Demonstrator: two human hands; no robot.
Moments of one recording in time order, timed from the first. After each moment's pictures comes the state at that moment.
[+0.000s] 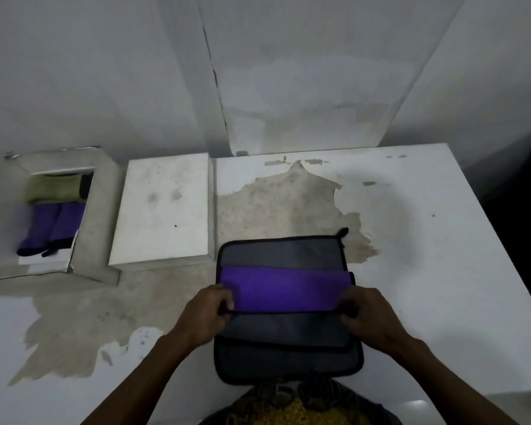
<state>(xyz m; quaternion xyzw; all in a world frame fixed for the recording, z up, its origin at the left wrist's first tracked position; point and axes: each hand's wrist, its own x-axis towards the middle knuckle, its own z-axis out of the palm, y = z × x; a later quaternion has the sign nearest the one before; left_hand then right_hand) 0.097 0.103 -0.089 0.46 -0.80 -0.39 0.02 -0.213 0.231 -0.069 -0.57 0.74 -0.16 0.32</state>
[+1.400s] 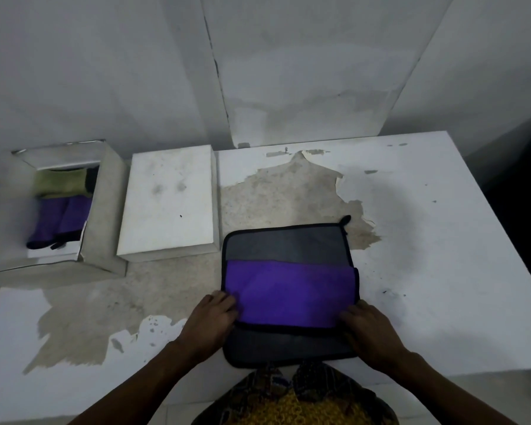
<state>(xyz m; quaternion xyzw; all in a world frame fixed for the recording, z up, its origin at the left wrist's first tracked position) 0.117 0.138 -0.099 0.27 -0.95 -0.10 -0.08 -0.188 0.284 -0.106 -0.68 0.70 0.01 0.22</state>
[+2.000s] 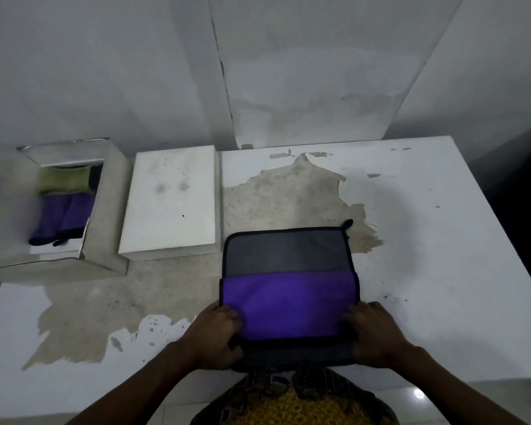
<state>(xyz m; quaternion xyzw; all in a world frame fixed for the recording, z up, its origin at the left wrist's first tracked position) 0.120 0.143 -0.097 0.27 -0.93 -0.21 -0.11 -0.197 0.266 -0.094 -0.68 0.68 0.09 0.27</state>
